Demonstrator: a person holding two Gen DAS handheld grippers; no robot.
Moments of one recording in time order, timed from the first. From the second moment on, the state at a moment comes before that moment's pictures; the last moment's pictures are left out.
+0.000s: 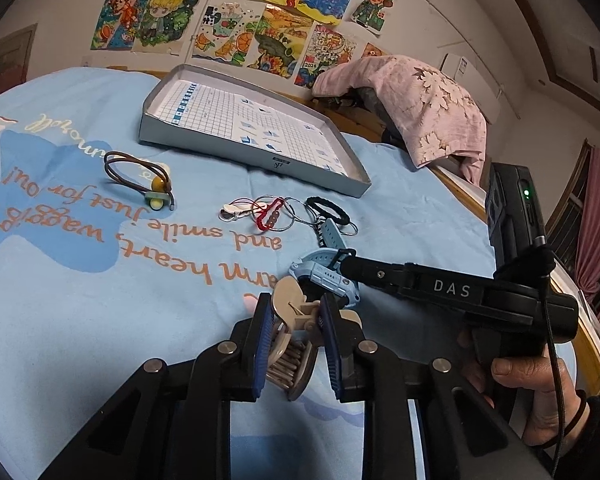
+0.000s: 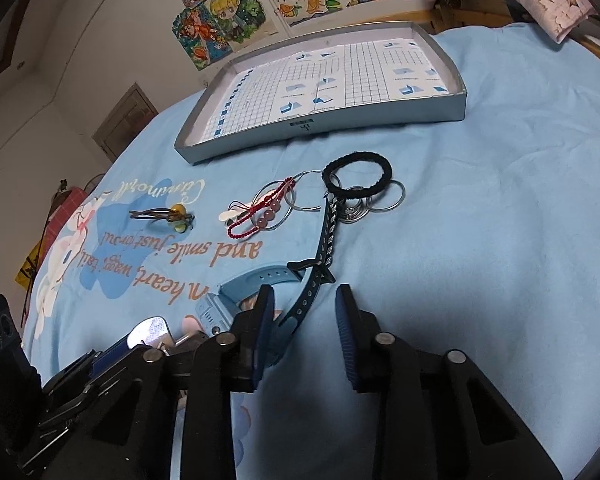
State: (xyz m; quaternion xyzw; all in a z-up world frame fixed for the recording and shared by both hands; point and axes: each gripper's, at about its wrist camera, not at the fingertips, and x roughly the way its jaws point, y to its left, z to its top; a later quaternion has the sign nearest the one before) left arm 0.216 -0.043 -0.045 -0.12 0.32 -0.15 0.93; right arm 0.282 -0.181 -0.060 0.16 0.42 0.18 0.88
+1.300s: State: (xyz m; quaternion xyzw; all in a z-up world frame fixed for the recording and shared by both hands) left arm 0.364 0.004 0.040 -0.13 0.23 -0.09 0.96; right arm 0.367 -0.192 0.030 0.16 0.26 0.16 0.94
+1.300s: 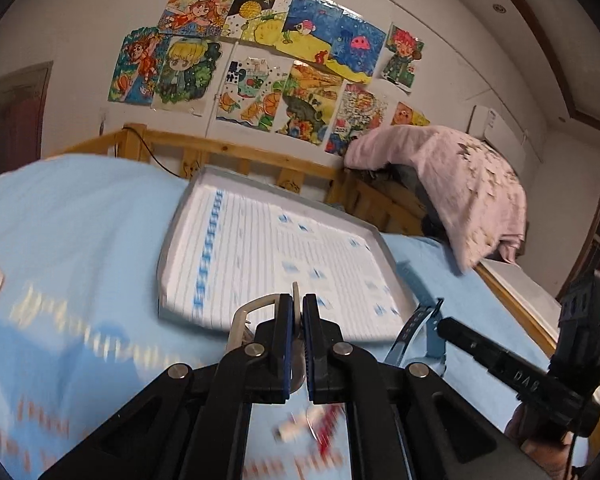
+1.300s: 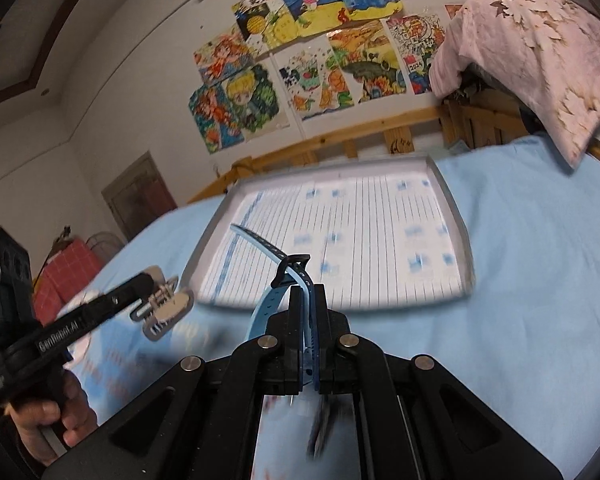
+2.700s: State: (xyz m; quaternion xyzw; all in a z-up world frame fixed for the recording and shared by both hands) left arm 0.156 0.021 0.076 -0.06 0.10 0.03 0.99; right arm 0.168 -0.191 0.097 0.06 0.09 0.10 0.99
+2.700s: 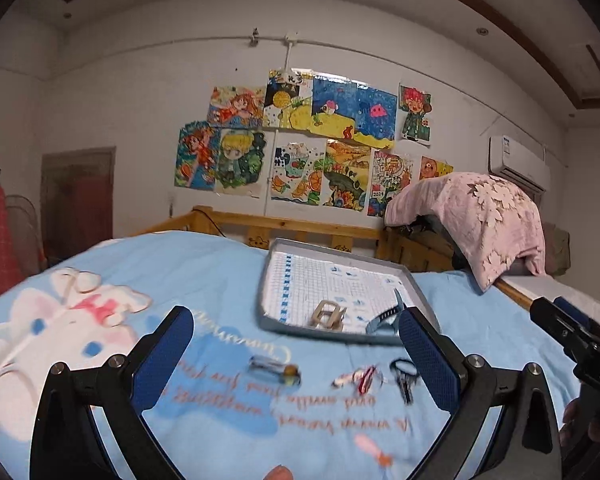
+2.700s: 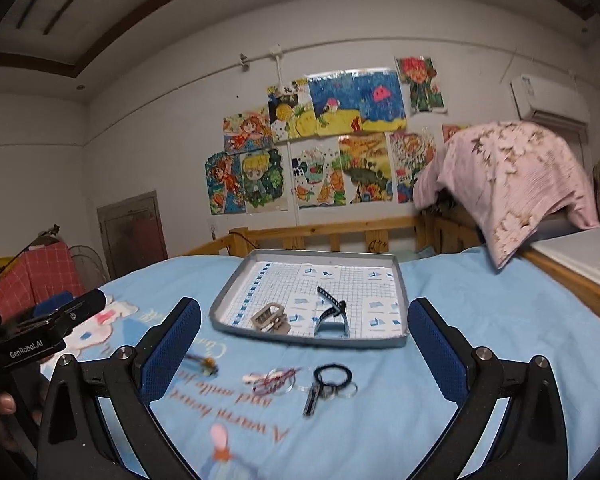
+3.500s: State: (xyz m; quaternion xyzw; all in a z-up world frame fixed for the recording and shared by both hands) left arm -0.006 0.004 0.018 -0.01 0.10 0.03 0.99; right arm -0.014 -0.187 0.050 0.05 0.09 0.05 0.99
